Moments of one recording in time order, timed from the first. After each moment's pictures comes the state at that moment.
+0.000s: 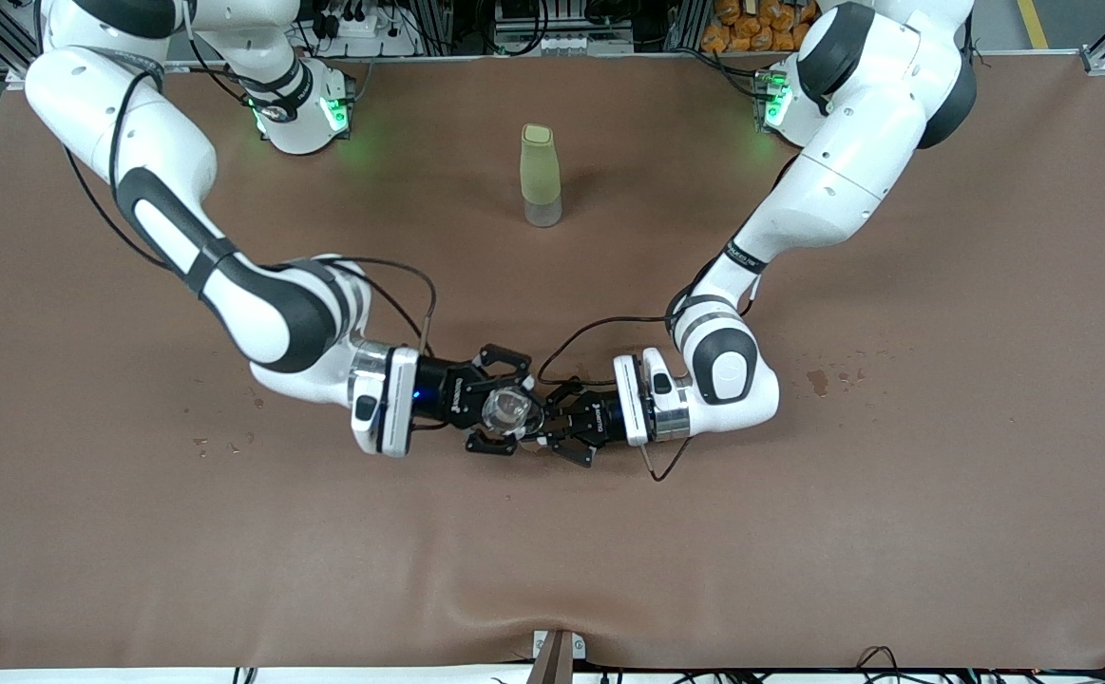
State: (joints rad) left arm -0.29 1.02 -0.31 -1.28 -1.77 2.20 2.44; right arm -0.23 0.92 1.01 -1.50 1.37 2.58 -1.75
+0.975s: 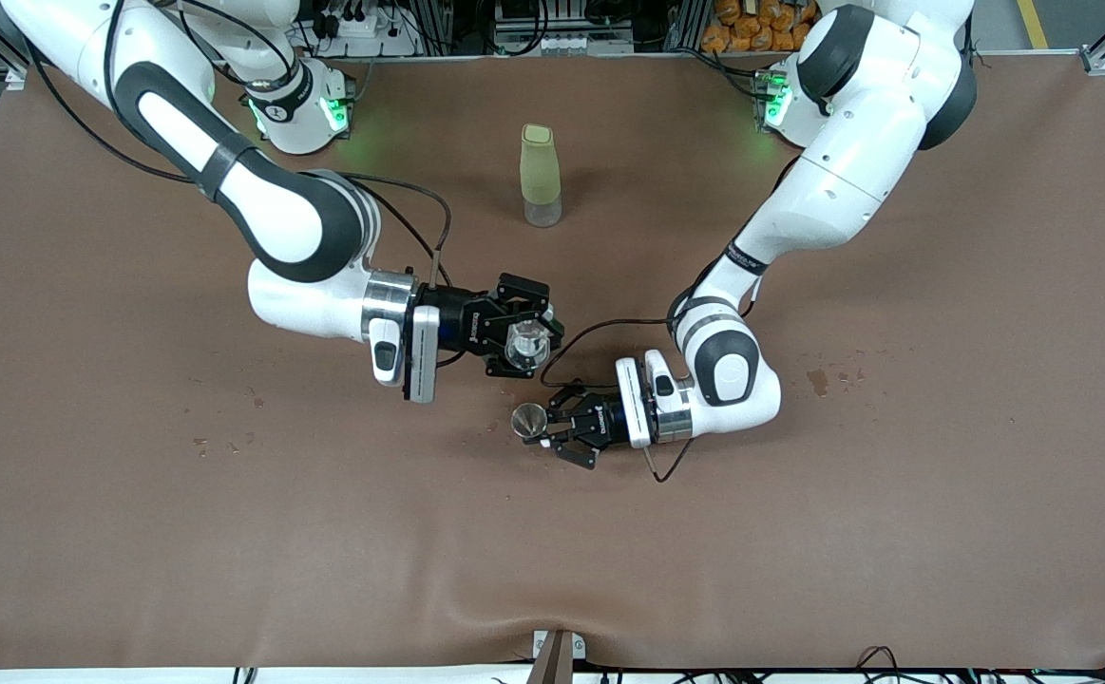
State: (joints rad) left arm -0.29 1.03 -0.30 -1.28 -1.77 2.20 2.44; right arm -0.25 0.68 1.02 -1.70 1.37 2.60 -1.16
